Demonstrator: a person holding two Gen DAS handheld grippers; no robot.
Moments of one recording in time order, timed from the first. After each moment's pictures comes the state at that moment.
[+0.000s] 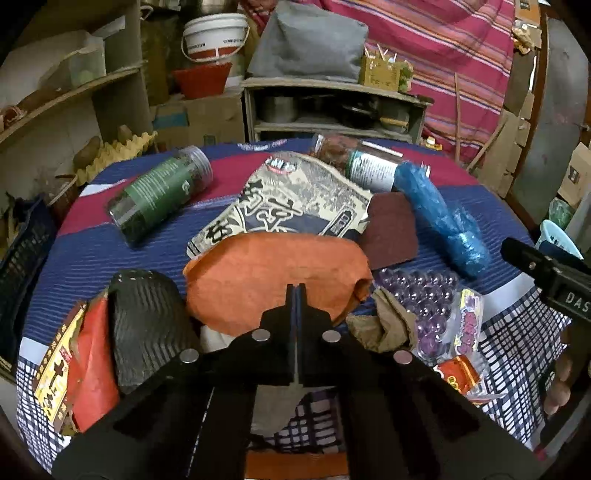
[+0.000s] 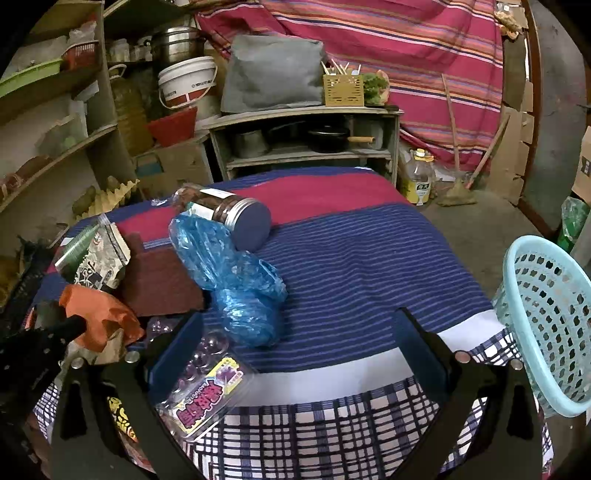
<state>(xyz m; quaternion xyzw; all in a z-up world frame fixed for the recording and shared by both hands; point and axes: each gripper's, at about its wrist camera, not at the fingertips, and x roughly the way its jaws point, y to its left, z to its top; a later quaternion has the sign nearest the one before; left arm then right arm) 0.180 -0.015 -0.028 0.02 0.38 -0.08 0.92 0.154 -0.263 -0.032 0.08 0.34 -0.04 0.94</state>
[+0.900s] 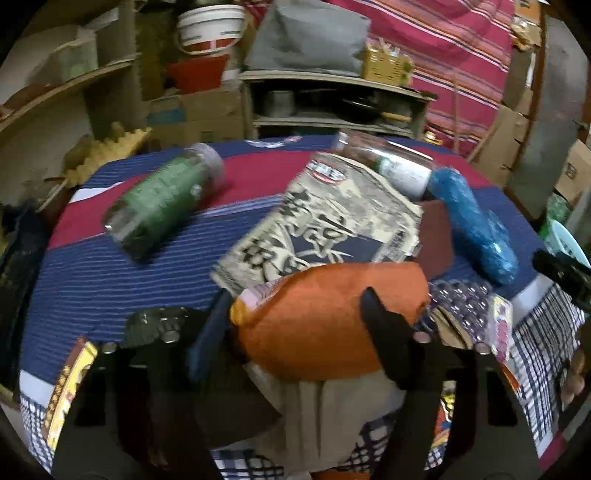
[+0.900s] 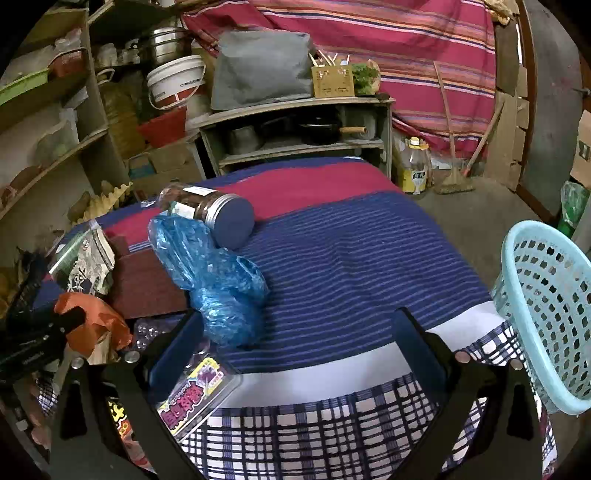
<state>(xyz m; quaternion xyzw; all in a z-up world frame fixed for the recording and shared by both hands) 0.218 0.014 -0.039 0.02 0.40 -0.11 0.91 0.161 -0.279 -0.041 0.10 0.36 -0.05 0.93</state>
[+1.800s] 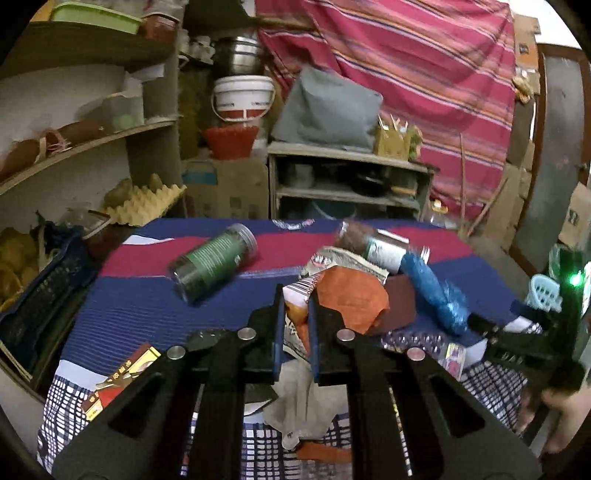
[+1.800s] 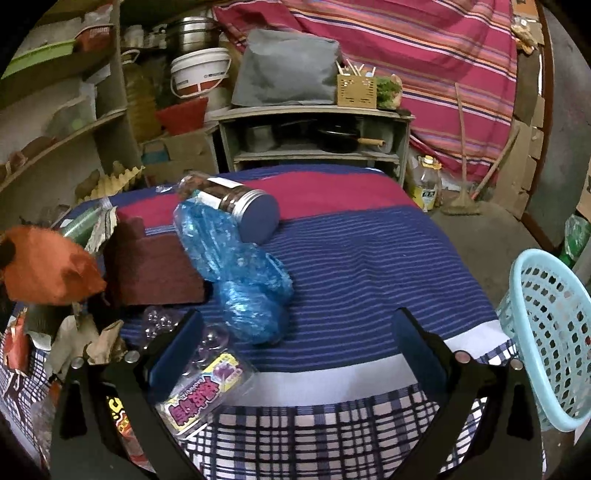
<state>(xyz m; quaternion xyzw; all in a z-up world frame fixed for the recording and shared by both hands) 0.146 0.023 0.034 -0.01 0.27 -0.06 0.96 0.162 -0.248 -0.041 0.04 0.35 -0.03 0.94</state>
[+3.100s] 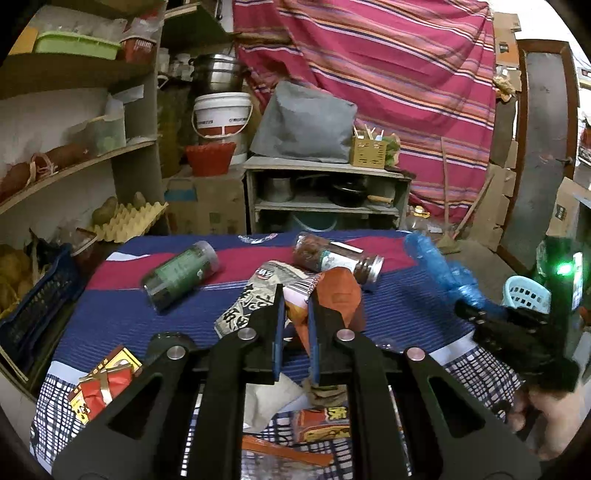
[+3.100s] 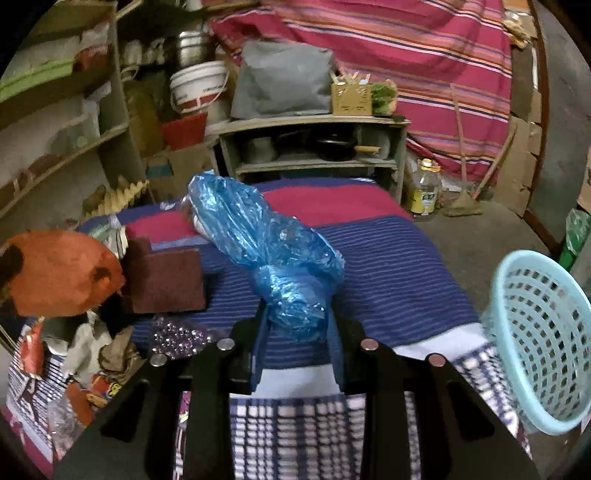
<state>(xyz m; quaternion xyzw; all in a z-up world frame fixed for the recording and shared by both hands) 0.118 -0.031 0.051 0.01 0.24 -0.08 0.97 0.132 -0.285 -0.013 0.07 0.33 -0.03 0.94</state>
